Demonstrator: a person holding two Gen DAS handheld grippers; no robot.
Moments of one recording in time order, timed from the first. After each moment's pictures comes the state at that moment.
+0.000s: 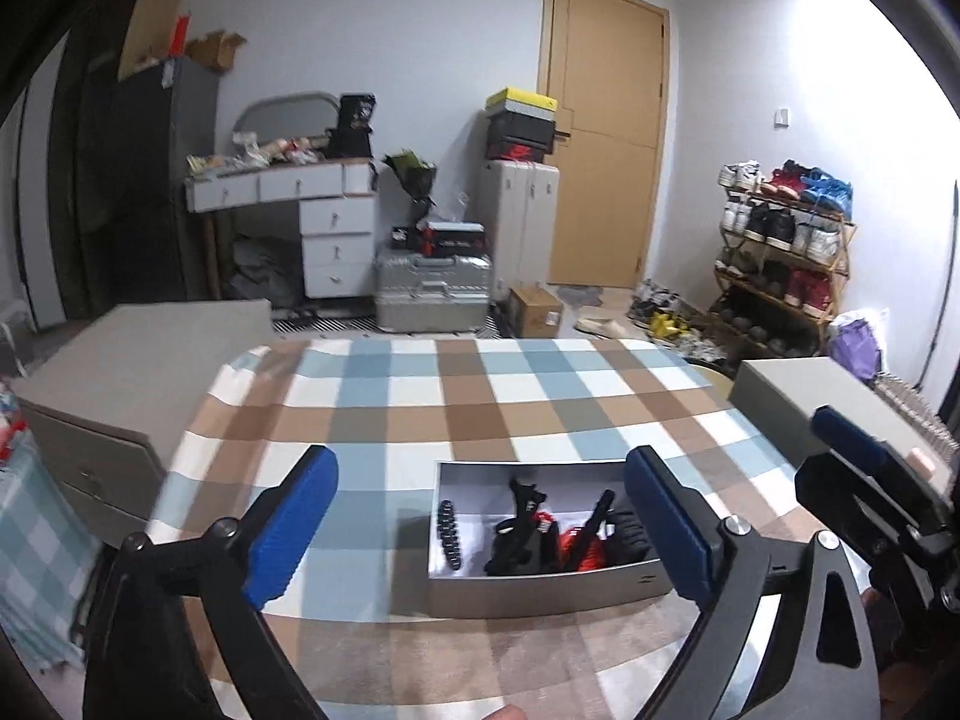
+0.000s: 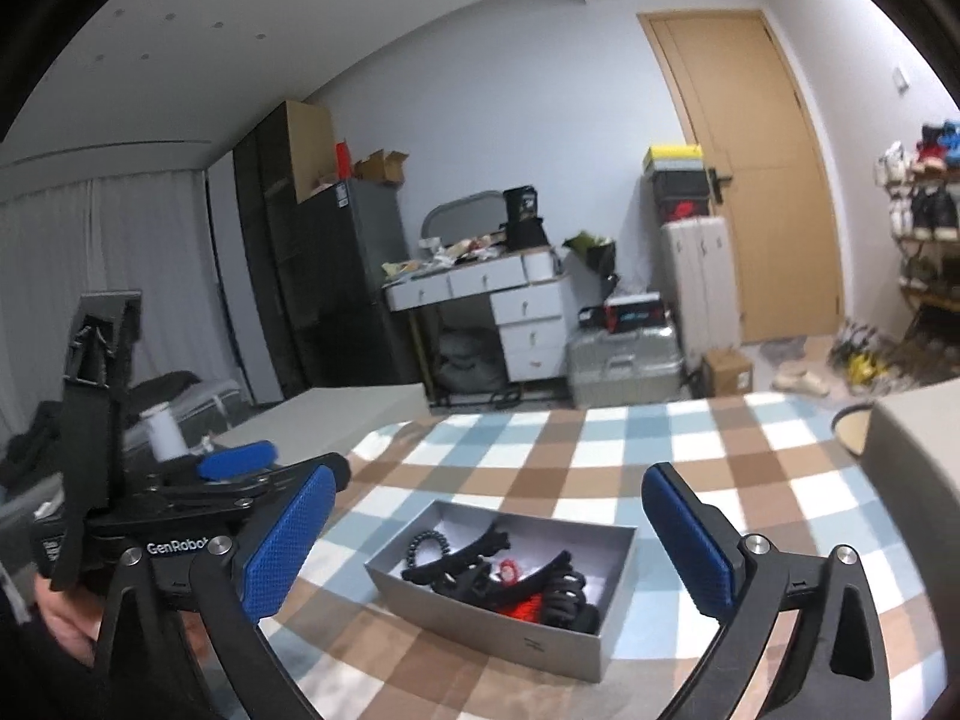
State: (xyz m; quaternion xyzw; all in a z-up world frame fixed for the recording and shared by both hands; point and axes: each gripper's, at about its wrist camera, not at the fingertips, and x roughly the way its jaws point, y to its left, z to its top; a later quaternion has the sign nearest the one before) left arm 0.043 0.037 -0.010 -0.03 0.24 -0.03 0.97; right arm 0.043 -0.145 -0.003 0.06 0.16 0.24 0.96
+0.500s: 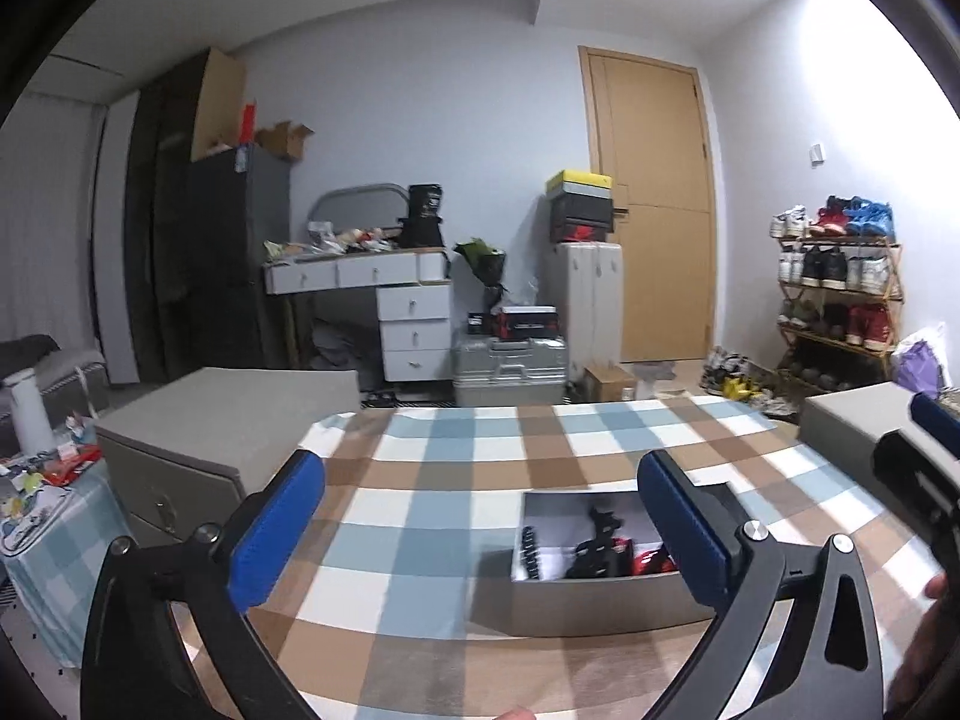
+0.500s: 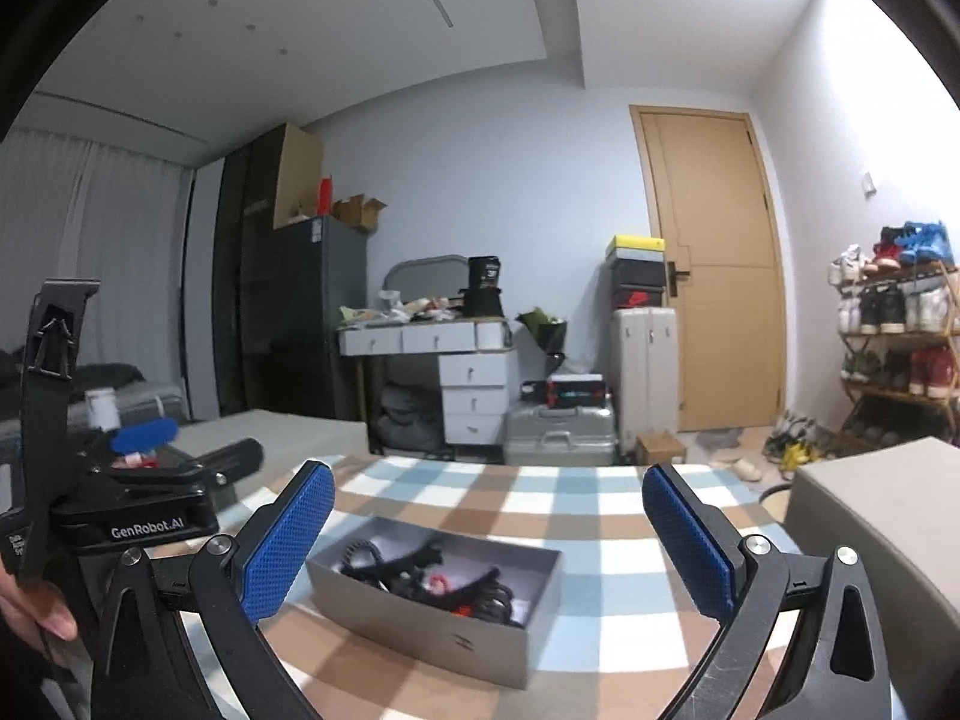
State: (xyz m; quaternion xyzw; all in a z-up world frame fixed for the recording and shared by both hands) left arm 0.013 0.047 -0.036 0.00 0.12 0.06 0.99; right arm 0.000 -0.150 -0.023 0.00 0.05 0.17 0.98
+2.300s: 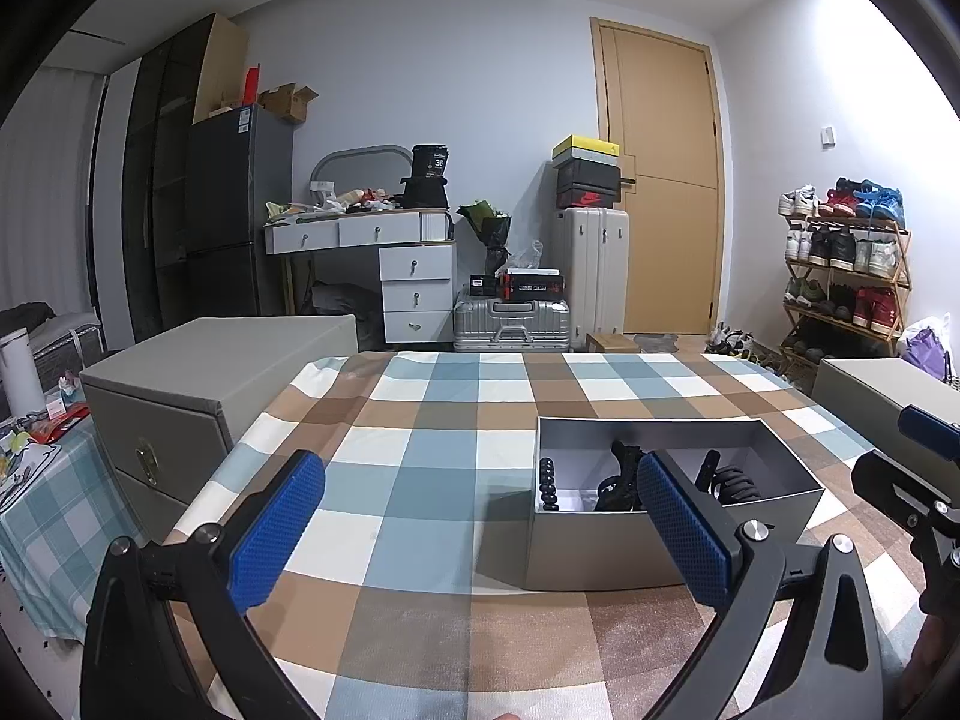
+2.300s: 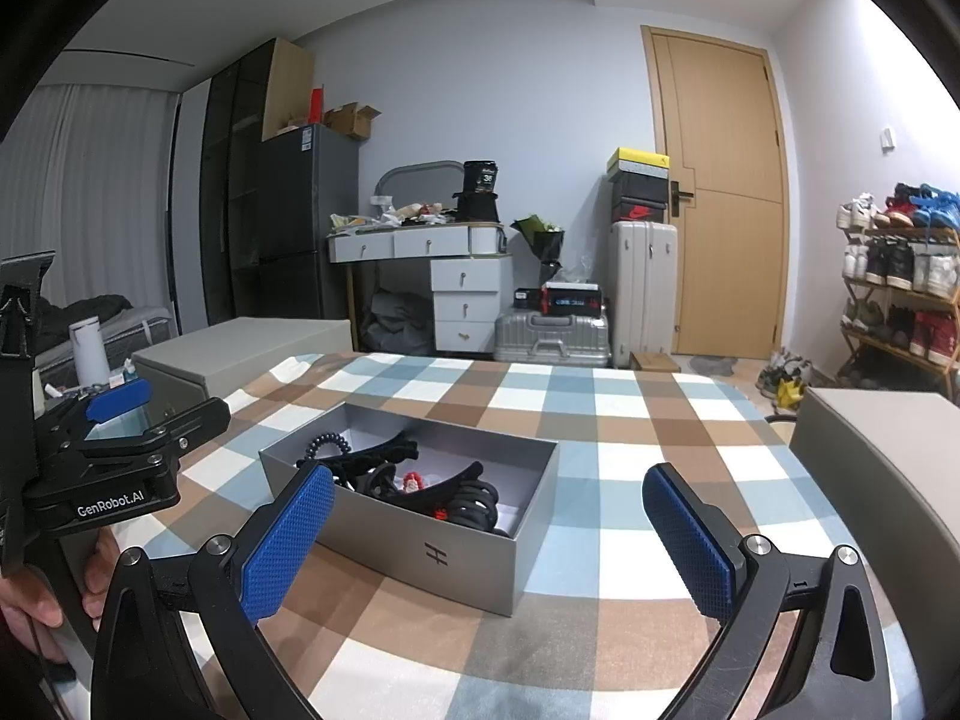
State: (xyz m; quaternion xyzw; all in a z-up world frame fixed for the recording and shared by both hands) left arm 0.009 0.047 -0.064 -0.01 0.16 0.06 0.99; right arm 0.031 -0.140 -0.060 -0.03 0.17 0.17 0.97
